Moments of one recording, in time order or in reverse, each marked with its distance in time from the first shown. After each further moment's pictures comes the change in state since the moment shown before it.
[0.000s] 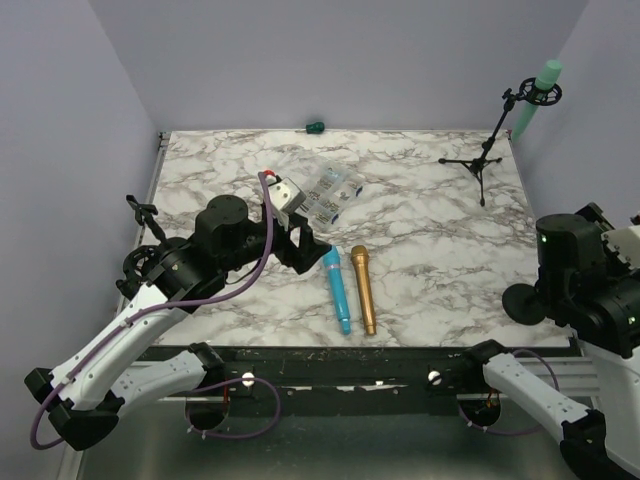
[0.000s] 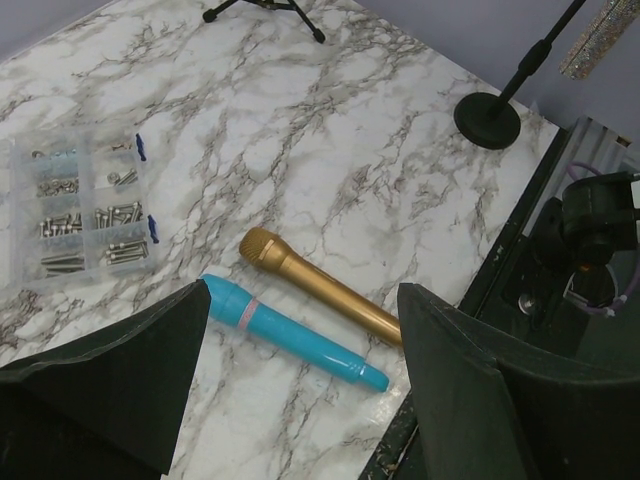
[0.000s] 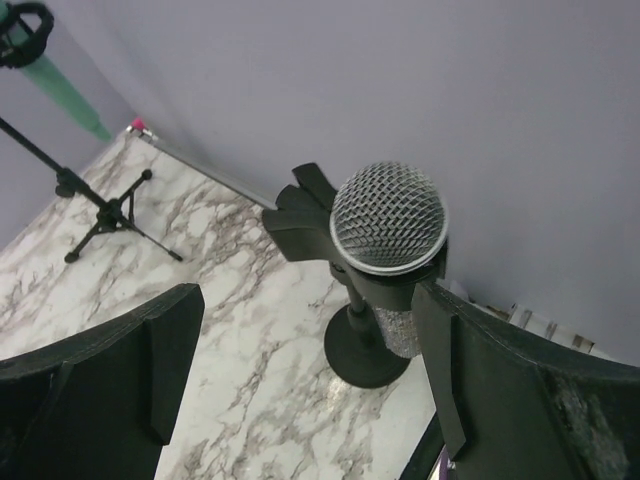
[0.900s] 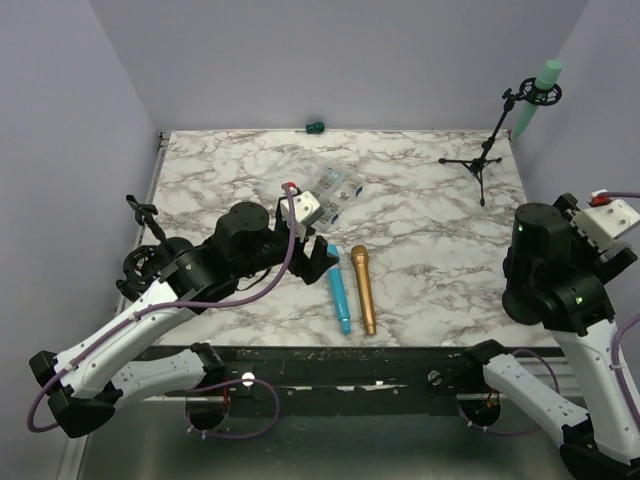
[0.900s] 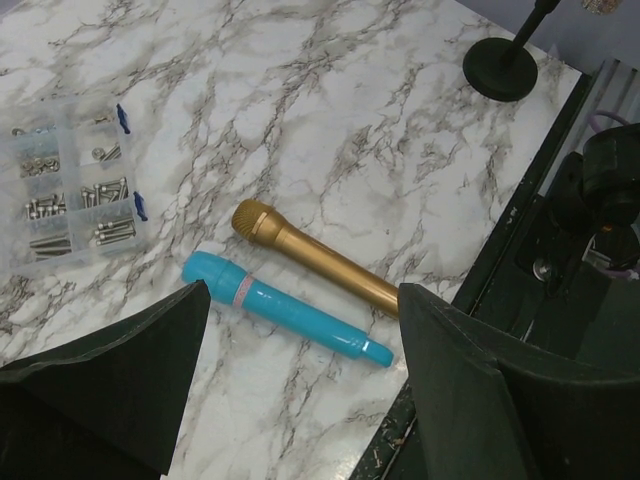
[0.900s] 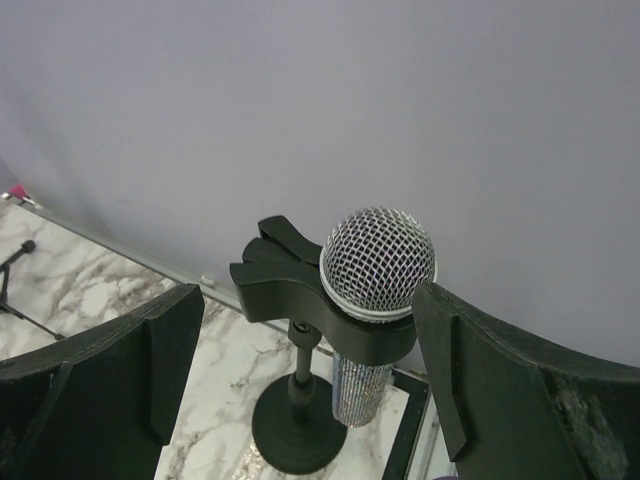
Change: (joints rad) left arm -0.115 0.041 0.000 -0.048 -0.104 0.039; right arm 0.000 -0.025 -0.246 0.462 0.291 -0.421
